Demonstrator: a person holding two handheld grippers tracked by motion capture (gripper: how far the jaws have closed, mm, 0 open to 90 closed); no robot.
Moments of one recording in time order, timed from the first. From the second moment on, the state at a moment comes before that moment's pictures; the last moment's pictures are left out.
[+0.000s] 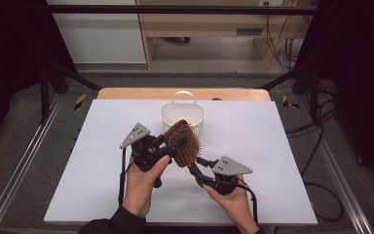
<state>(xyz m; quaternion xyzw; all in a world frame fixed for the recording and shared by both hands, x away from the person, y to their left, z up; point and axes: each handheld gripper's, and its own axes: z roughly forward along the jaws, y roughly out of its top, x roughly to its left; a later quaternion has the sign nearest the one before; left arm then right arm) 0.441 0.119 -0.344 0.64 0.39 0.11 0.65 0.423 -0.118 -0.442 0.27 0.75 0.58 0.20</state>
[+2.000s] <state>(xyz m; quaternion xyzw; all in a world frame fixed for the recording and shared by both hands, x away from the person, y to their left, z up) 0.519 0.113 -0.243 0.60 0.40 0.23 0.66 0.424 -0.203 -0.459 0.33 0.69 0.59 0.25</state>
